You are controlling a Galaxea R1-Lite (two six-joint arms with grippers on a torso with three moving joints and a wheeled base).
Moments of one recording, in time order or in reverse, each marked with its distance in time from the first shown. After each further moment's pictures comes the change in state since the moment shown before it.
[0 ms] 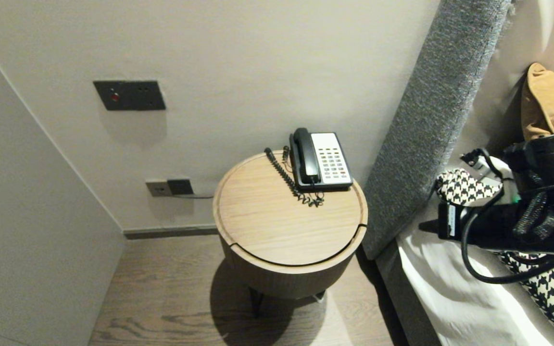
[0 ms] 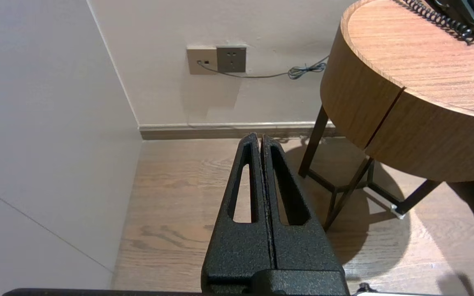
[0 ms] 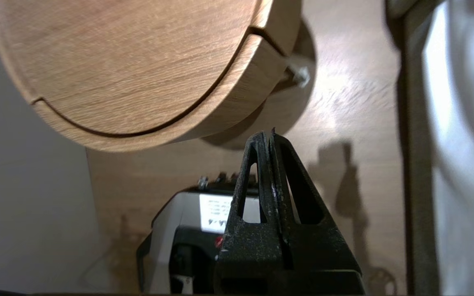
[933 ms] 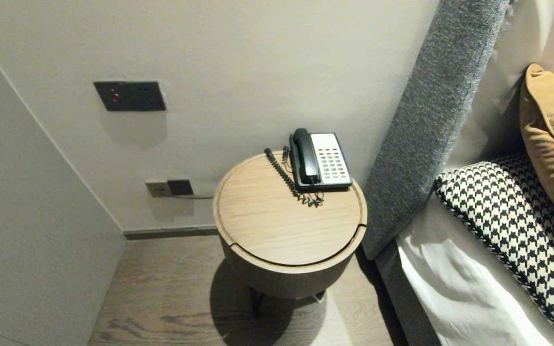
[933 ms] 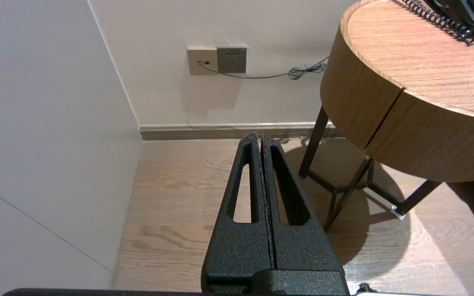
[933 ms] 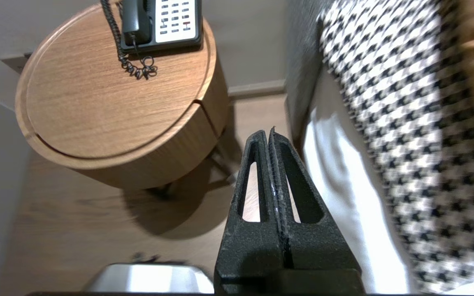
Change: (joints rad) left arm 0.000 0.000 0.000 0.000 0.001 0.000; right arm -0.243 -0.716 0.237 0.017 -0.021 -0.247
